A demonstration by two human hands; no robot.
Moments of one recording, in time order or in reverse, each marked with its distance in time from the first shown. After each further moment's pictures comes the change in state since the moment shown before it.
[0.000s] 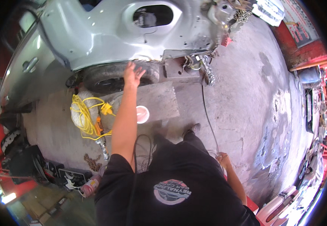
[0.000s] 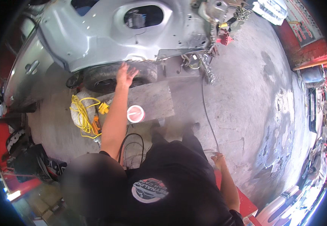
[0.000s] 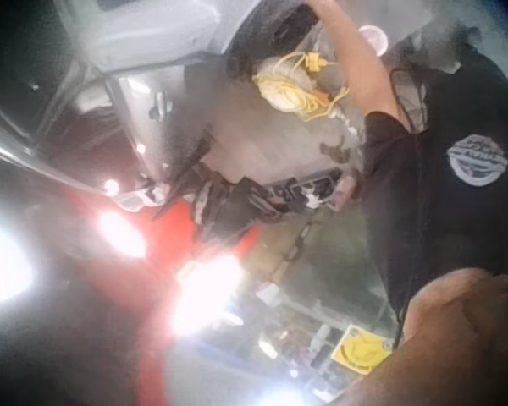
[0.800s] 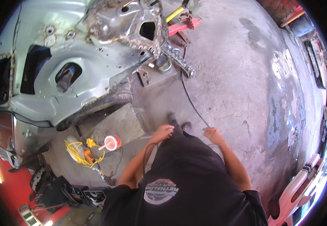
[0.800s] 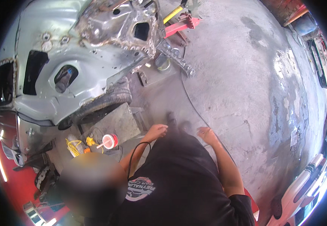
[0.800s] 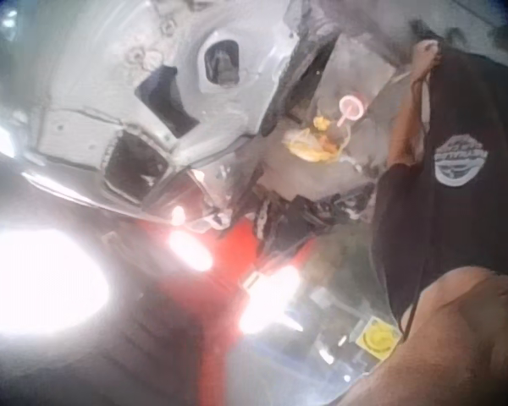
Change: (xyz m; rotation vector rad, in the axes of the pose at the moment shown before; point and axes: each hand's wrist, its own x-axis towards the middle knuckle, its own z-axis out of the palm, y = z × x) left_hand -0.204 -0.354 0.134 1.202 -0.662 -0.619; right_hand 0.177 0.050 -0.156 0.397 0.038 -0.376
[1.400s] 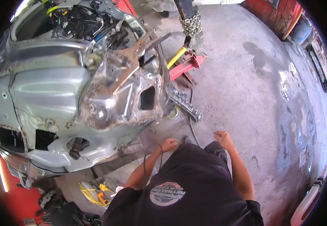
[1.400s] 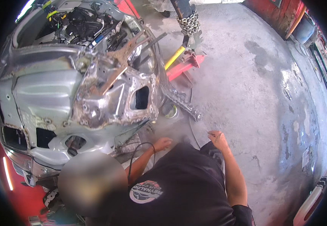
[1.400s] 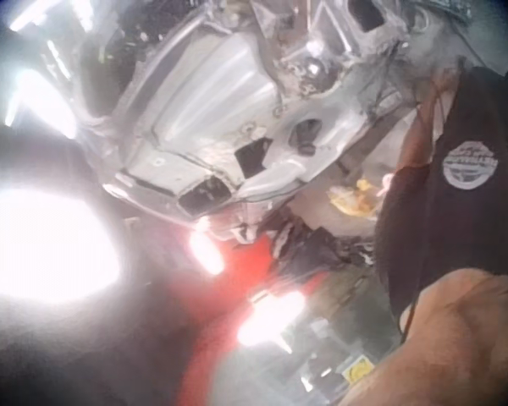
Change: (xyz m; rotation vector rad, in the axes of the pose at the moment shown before) left_hand 0.230 0.189 -0.127 0.310 -0.071 -0.038; right_hand 0.254 -0.085 -0.216 0.093 0.281 -0.018
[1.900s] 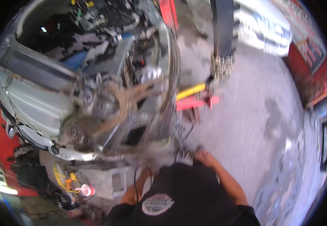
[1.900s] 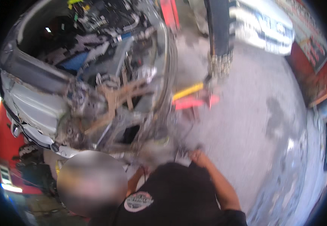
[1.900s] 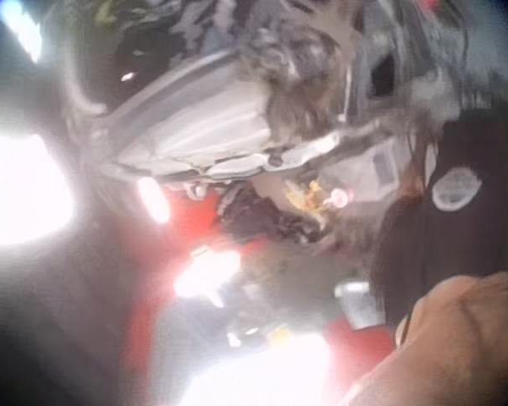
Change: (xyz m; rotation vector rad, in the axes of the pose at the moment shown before) left_hand 0.099 0.024 0.022 -0.622 0.474 -0.138; right_hand 0.306 -0.007 -0.071 -0.031 -0.683 -0.449
